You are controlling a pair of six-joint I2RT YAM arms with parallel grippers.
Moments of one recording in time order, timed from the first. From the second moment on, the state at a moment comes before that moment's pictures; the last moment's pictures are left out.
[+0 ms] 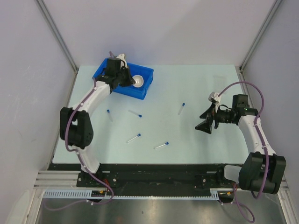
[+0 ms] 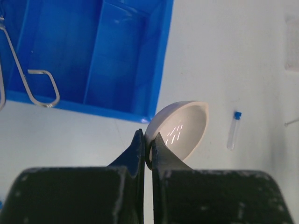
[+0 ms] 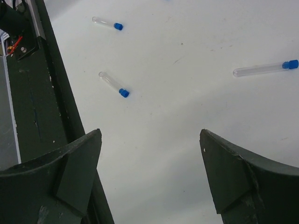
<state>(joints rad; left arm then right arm) -0.28 1.76 1.49 -0.34 0.17 -0.39 -0.14 1.21 0.90 -0.82 -1.15 -0.82</state>
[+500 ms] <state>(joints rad) -0.21 2.23 2.07 -0.57 0.12 -0.33 -0.16 1.24 0.90 -0.82 -1.11 -0.84</state>
